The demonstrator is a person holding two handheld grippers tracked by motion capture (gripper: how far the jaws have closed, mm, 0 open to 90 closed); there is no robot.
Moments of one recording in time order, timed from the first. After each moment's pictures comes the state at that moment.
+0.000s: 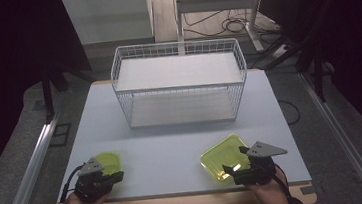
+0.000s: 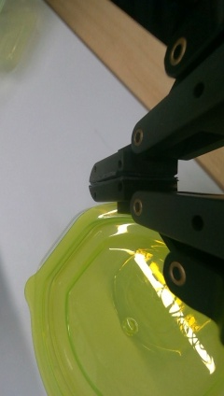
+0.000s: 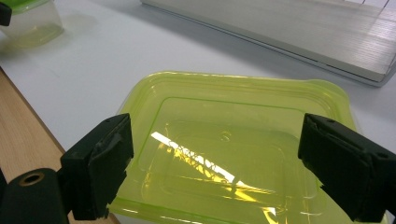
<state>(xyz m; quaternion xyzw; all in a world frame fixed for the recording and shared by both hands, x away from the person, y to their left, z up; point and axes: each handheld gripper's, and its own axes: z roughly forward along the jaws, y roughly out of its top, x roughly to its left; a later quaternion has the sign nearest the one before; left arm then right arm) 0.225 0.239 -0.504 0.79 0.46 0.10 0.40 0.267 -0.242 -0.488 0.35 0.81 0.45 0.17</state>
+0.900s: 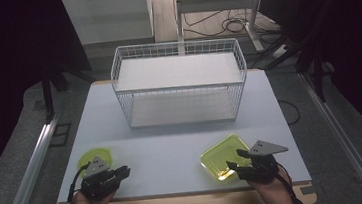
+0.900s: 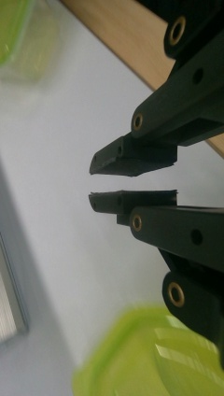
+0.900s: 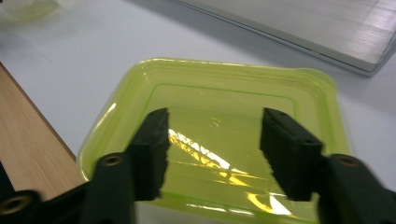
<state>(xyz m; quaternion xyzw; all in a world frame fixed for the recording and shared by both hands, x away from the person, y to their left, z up) 0.223 0.215 -0.502 0.78 0.43 0.13 0.43 0.269 -0.248 -0.483 0.35 0.82 0.42 0.16</state>
